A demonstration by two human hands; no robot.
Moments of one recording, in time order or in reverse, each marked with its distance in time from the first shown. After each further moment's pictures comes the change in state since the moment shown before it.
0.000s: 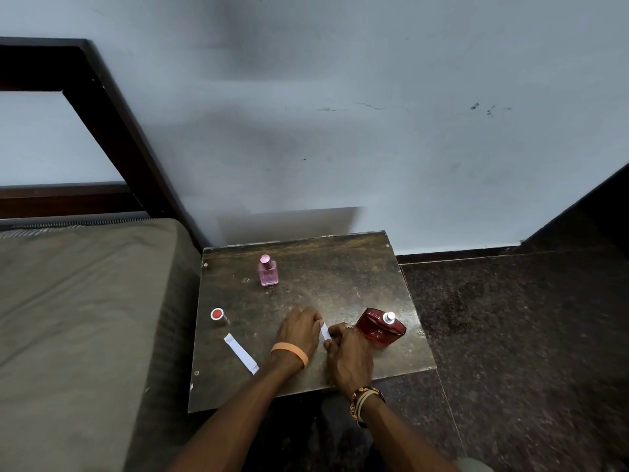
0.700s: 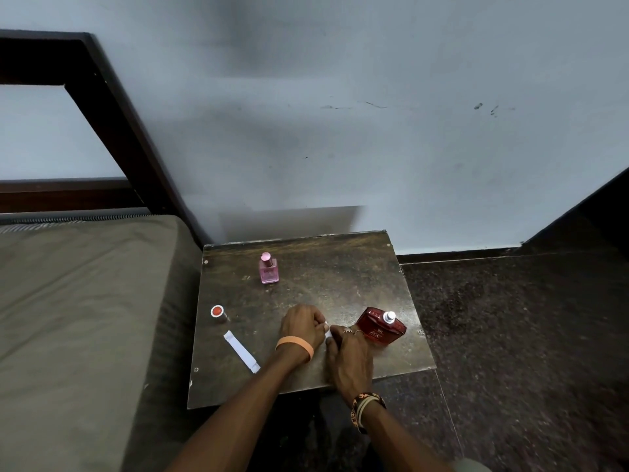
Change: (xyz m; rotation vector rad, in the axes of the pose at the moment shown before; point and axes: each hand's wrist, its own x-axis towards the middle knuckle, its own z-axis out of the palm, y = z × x) left_hand 0.002 0.014 -0.009 -0.153 -0.041 -0.147; right_hand -0.008 0.004 0.000 -0.061 0.010 -0.078
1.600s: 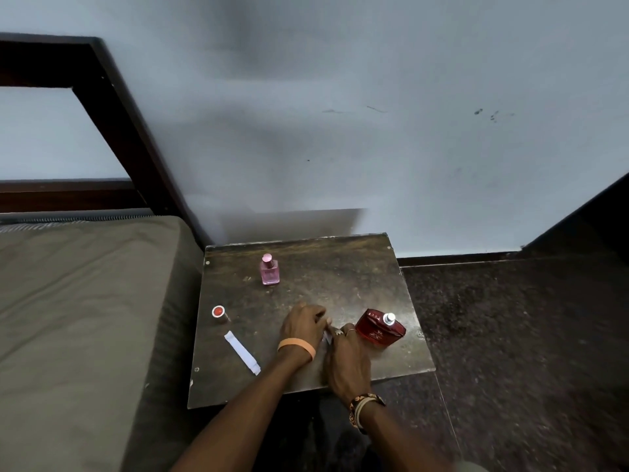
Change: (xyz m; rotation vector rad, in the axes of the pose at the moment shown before) left_hand 0.004 -0.005 0.007 0.008 0.073 0.085; right_hand -0.003 -0.002 0.001 -0.144 -0.005 -0.125
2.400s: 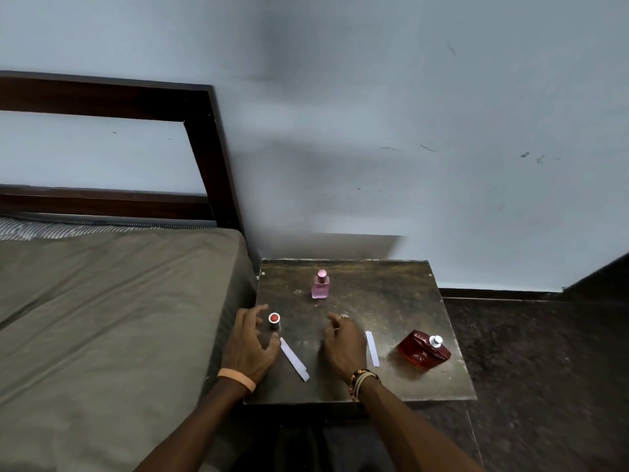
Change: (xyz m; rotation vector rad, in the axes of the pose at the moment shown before) left_hand -0.069 -0.123 -0.127 -0.175 0.407 0.016; right_hand 0.028 -0.106 -0.004 0.315 -0.075 0.033
